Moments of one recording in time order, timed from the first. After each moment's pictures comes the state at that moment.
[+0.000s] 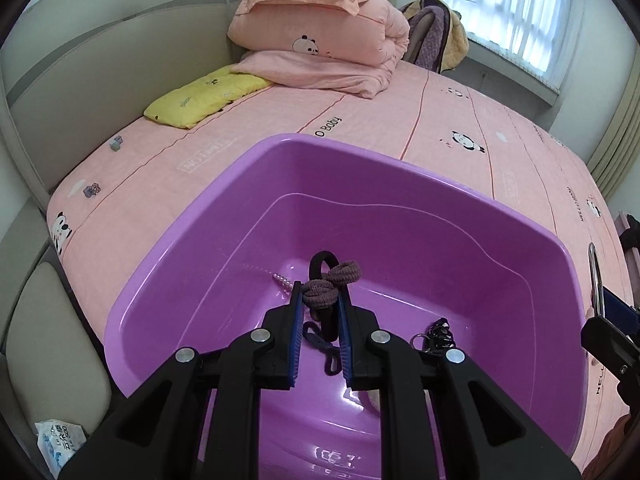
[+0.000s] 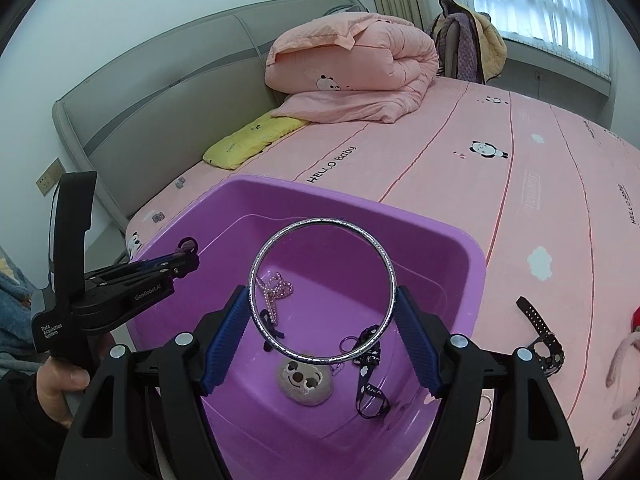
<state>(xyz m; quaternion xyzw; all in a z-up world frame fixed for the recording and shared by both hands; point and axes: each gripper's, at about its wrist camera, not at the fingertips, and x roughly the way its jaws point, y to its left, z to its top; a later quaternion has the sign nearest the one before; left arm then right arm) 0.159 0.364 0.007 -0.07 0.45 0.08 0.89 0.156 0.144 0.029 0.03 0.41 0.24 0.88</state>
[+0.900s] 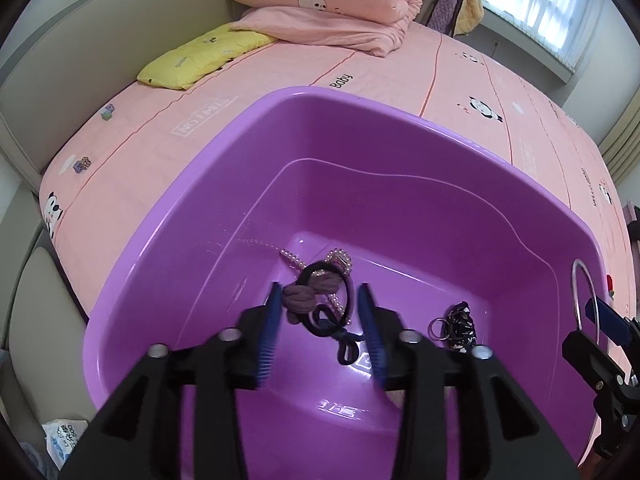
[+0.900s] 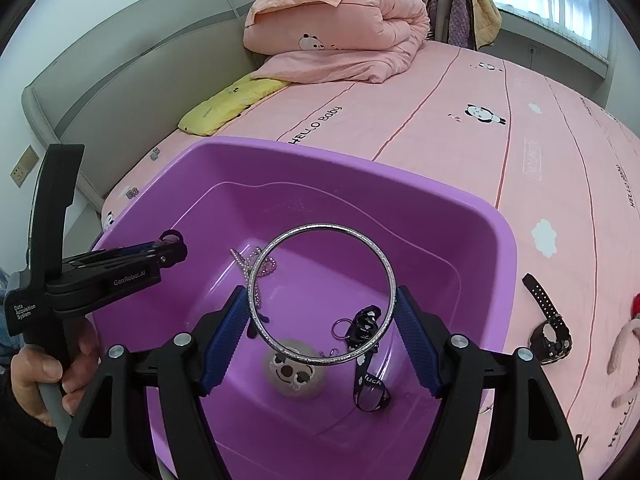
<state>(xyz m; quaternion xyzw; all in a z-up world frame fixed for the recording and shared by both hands) 0.186 0.377 -0.016 -0.08 0.51 0.08 0.85 0.183 0.170 0.000 0.01 0.48 0.21 0.85</state>
